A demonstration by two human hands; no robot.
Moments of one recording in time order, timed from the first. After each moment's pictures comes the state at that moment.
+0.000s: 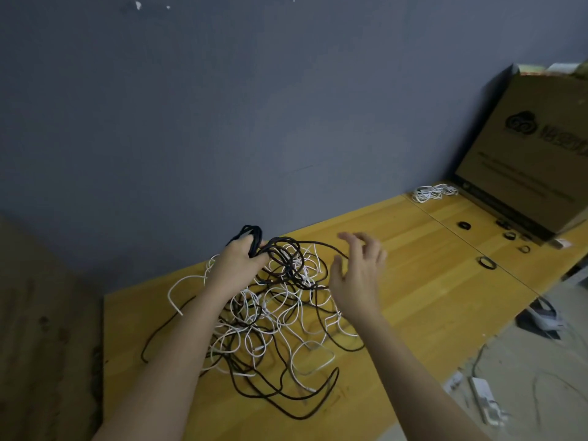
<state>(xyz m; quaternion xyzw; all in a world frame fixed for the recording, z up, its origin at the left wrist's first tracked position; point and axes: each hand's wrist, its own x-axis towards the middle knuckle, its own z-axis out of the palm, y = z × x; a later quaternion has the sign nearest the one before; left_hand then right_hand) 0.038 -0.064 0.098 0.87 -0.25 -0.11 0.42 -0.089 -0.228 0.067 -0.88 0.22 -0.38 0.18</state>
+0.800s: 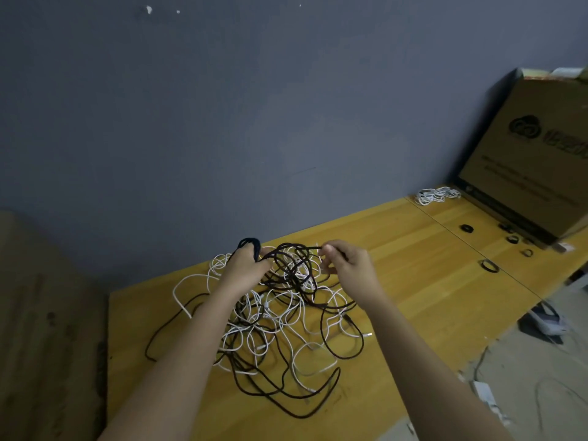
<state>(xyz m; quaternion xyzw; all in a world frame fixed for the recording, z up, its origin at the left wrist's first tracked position) 0.040 -0.073 0.080 0.87 -0.18 -0.17 0.42 -0.078 -0.239 0.088 -0.80 0.19 -0.19 0.54</state>
